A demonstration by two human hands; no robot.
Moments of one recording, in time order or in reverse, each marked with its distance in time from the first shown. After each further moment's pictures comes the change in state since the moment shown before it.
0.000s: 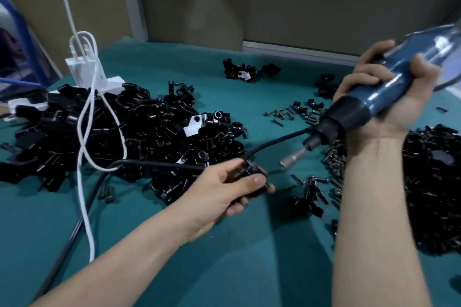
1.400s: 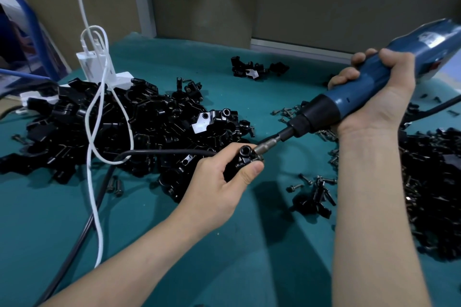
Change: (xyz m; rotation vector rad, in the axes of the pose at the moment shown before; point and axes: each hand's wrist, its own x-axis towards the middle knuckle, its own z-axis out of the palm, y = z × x) left_hand -0.003 -0.009 -0.008 0.451 0.247 0.475; right_hand 0.007 0.028 0.008 -0.429 0.251 -0.191
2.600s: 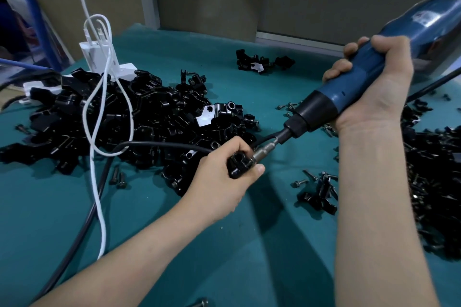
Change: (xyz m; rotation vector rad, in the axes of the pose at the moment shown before) left_hand 0.002 -0.006 0.001 -0.045 0.036 -0.226; right_hand -0.005 0.010 0.011 -0.086 -0.019 0.065
